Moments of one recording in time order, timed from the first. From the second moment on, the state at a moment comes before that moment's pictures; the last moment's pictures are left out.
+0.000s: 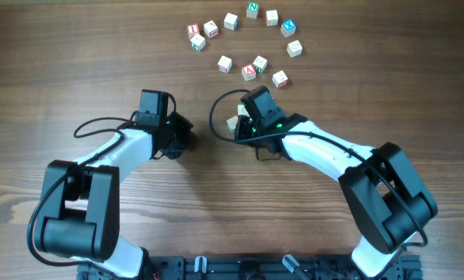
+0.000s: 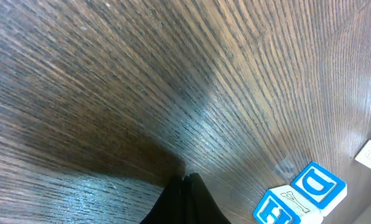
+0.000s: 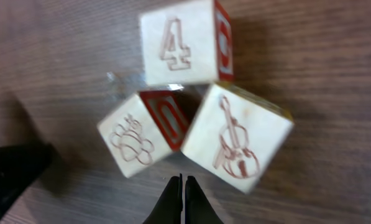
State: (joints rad) left arm -0.15 1.74 0.80 -0.23 0.33 -1.10; right arm 0.61 1.87 1.05 -0.26 -0.13 0.75
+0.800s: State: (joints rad) left arm -0.26 1.77 0.77 -0.07 0.43 -0.98; right arm 0.51 1.71 1.00 -0.54 0.18 0.97
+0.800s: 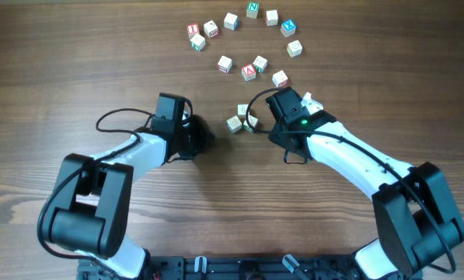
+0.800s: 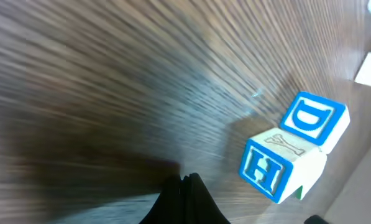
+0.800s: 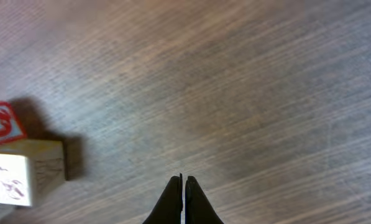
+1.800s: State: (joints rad) left arm -0.39 1.80 0.77 0.11 0.27 -1.04; right arm 0.51 1.71 0.97 -0.48 0.20 0.97
